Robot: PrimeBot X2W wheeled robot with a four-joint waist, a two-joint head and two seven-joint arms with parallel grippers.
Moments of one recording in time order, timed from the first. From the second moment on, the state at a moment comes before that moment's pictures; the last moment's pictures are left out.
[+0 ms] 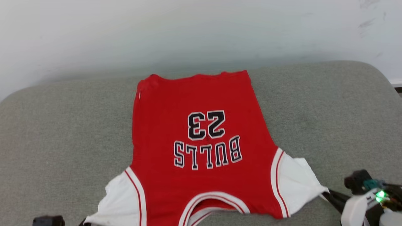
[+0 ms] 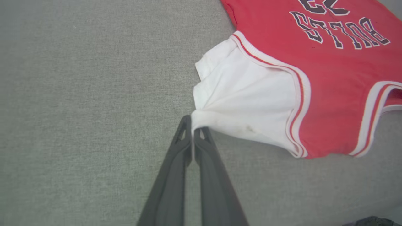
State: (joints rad) left arm -0.03 0.90 -0.81 0.04 -1.16 0.34 -0.26; right arm -0.51 -0.69 1.17 0.66 0.88 0.13 -0.19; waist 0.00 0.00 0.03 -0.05
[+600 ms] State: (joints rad) left arm 0.11 0.87 -0.70 -0.09 -1.03 0.40 -0.26; right arm -0.38 -0.77 0.93 0.45 0.86 0.13 0.00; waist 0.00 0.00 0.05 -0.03
